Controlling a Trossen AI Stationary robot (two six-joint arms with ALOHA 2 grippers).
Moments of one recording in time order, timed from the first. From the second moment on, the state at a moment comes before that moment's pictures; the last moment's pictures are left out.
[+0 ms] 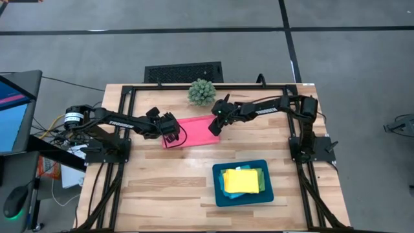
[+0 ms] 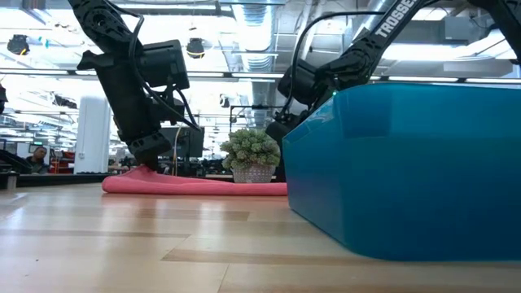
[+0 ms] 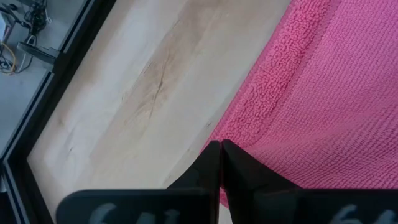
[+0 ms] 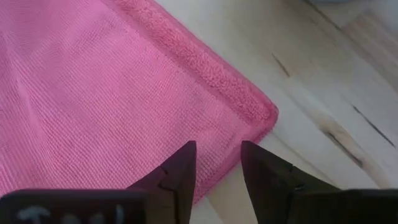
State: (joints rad) left arm 0.17 1.47 0.65 -0.45 -0.63 -0.35; right arm -0.30 1.94 1.09 -0.12 0.01 0.29
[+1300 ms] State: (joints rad) left arm 0.17 1.47 0.65 -0.45 -0.63 -0.35; right arm -0.31 1.94 1.09 -0.10 0.00 0.25
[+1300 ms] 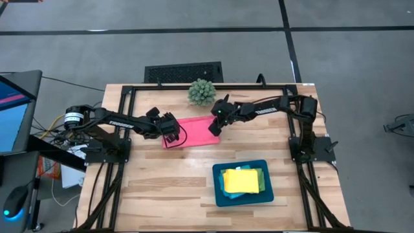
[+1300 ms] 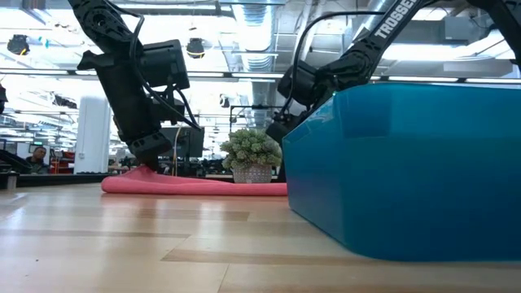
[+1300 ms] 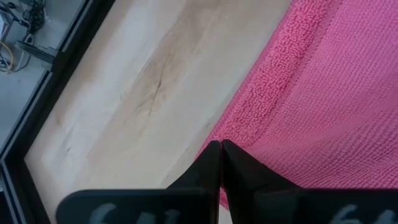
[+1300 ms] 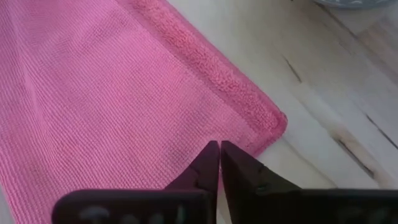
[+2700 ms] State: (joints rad) left arm 0.17 1.47 0.65 -0.44 -0.61 -0.36; right arm -0.29 1.97 1.09 -0.07 0.03 0.34
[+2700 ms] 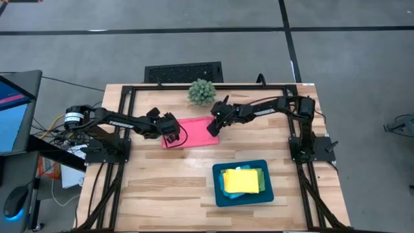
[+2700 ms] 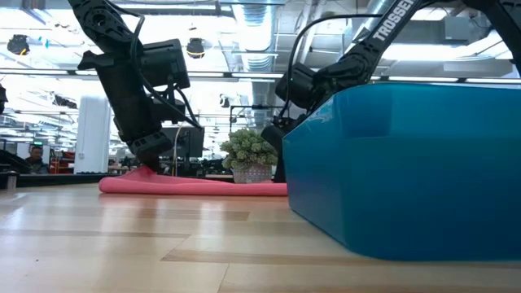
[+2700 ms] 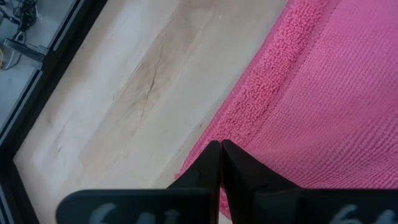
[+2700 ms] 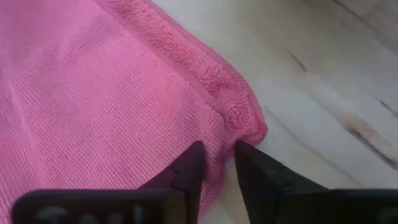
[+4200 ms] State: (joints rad) left arm 0.18 1.47 0.50 -0.08 -0.73 -0.36; right arm -0.32 1.90 1.09 -0.18 0.08 0.26
